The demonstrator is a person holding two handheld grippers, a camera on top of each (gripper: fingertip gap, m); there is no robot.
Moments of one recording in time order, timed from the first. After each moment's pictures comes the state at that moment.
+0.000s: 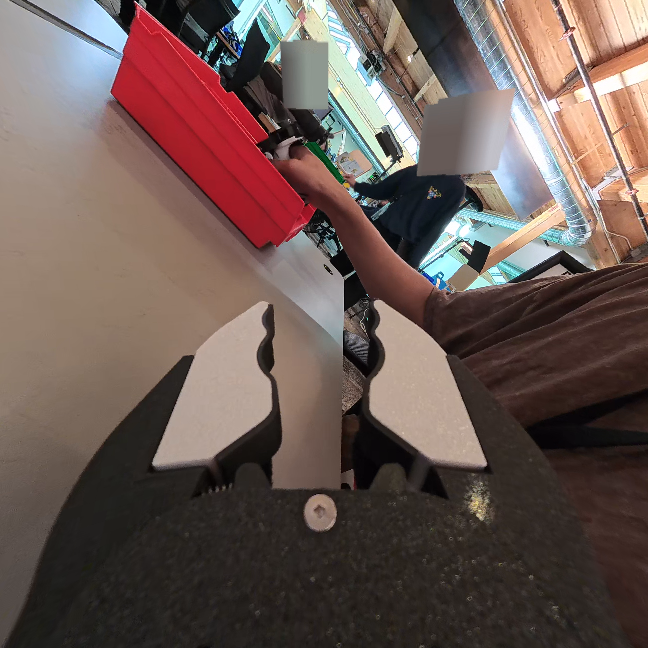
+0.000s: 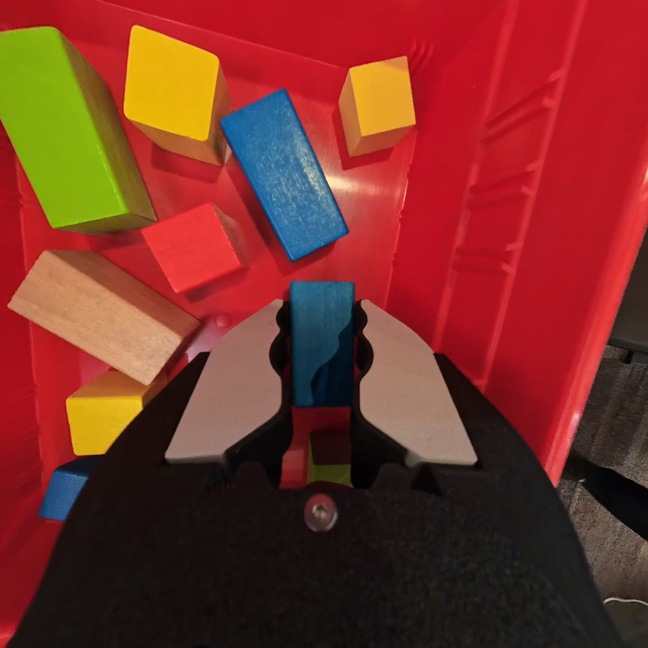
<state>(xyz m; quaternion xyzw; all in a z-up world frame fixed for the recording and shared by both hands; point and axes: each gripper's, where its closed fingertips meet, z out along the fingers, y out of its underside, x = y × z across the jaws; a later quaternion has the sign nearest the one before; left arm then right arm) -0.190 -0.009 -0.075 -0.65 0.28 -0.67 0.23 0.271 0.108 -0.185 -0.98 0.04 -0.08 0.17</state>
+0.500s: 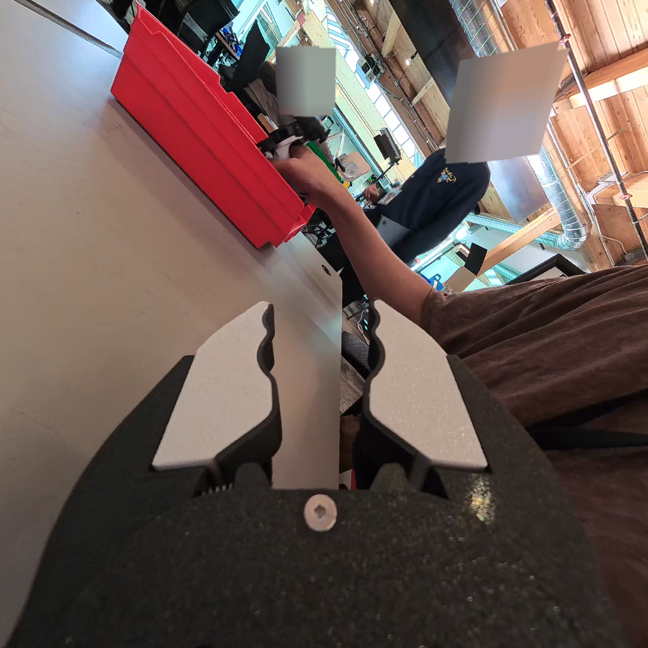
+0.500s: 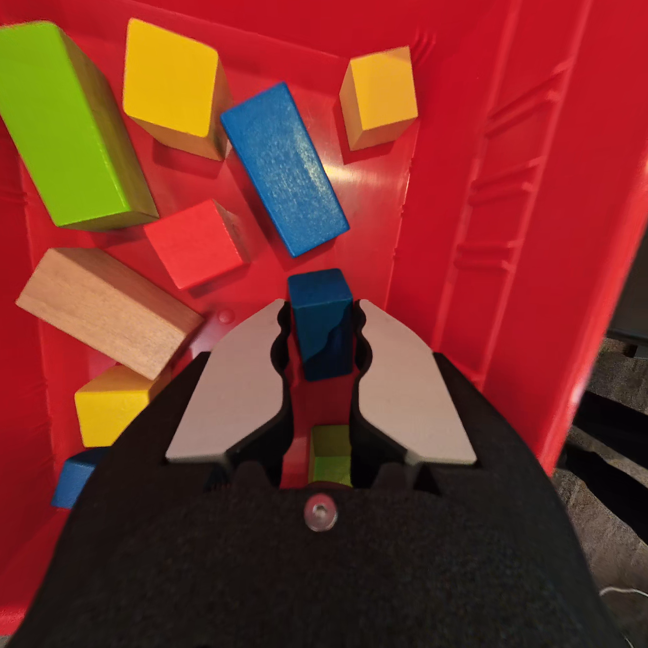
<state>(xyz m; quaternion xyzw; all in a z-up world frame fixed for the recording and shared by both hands) -0.191 -0.009 -0.075 -0.65 0.27 -0.68 0.23 0.271 0.104 -0.183 -0.98 0.04 -0.08 0.16</state>
